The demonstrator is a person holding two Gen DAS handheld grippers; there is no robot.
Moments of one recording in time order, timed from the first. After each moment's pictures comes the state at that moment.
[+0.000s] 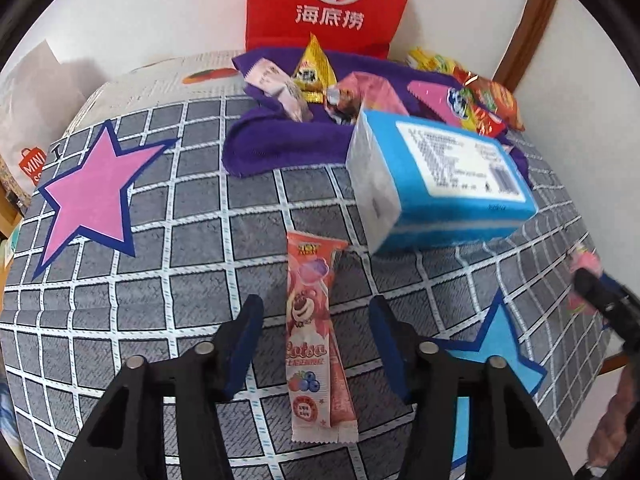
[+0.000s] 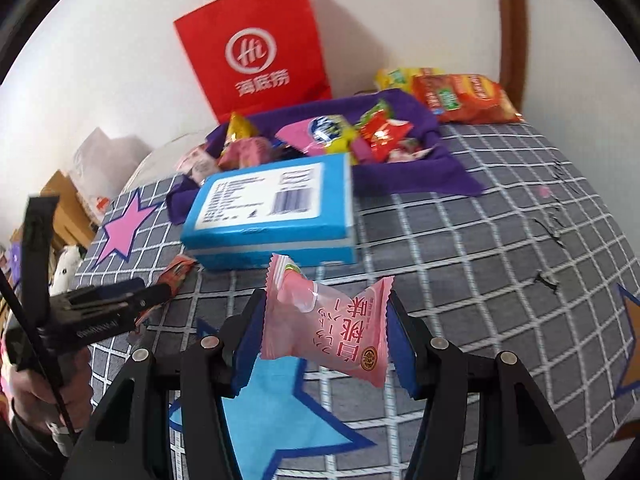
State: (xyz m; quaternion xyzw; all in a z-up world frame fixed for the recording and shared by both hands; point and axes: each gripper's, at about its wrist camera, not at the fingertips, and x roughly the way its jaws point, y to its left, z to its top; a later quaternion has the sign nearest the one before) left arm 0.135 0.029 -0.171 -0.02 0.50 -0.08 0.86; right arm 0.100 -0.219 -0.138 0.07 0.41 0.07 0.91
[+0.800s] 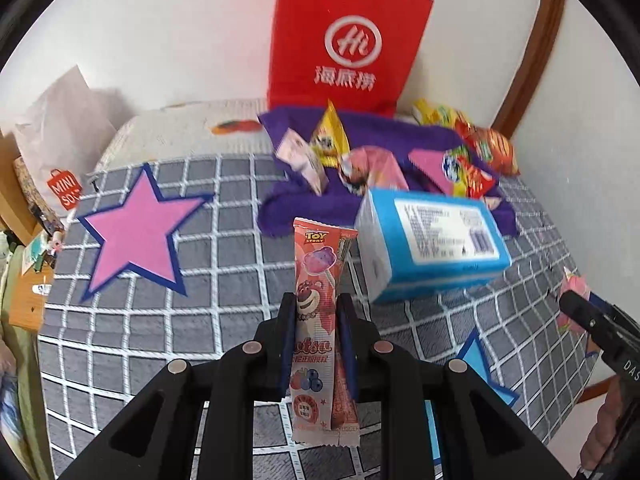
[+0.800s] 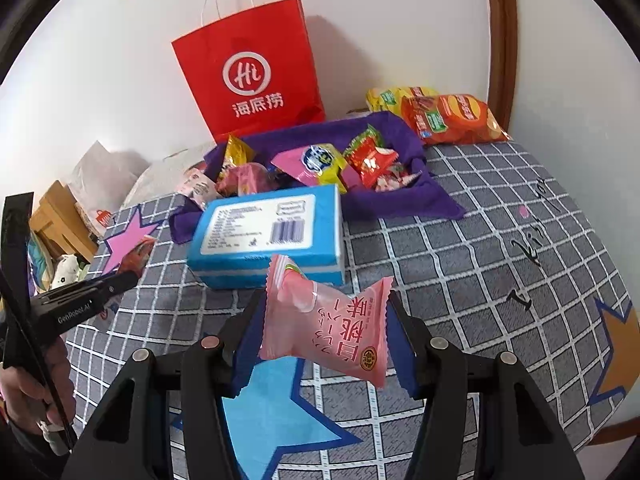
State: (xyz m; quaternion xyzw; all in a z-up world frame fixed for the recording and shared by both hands) left arm 0.126 0.052 -0.108 -0.05 0.44 -0.06 0.89; right arm 0.095 -0.222 -0.106 0.06 0.40 0.07 0.91
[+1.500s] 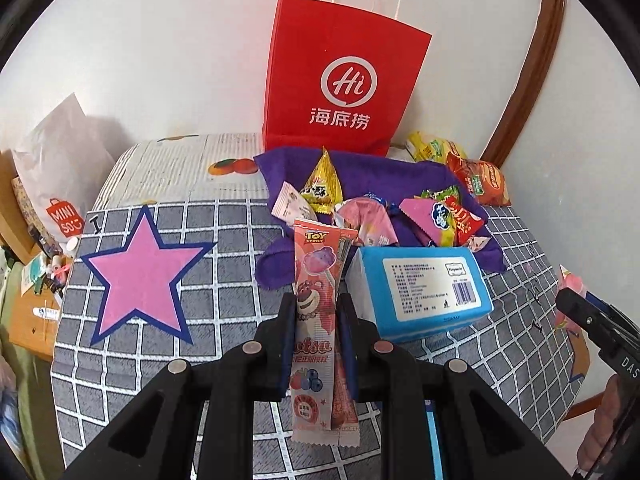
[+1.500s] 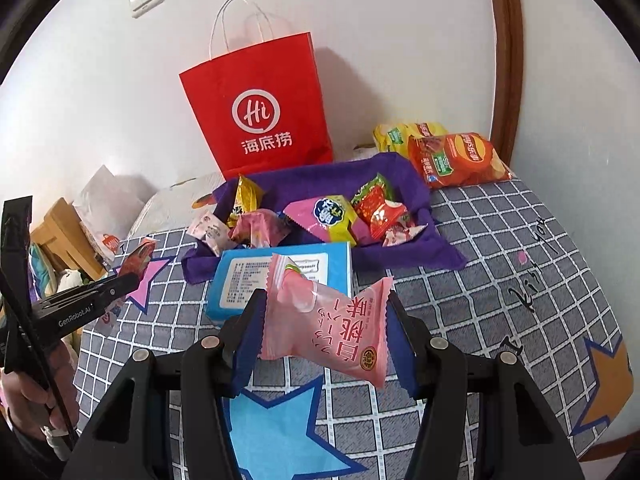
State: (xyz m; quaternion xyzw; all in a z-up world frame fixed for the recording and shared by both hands) left arm 0.145 0.052 -0.075 -0.05 0.42 -0.07 0.91; right arm 0.116 -0.216 -0.064 0.06 0.37 0.06 0.93
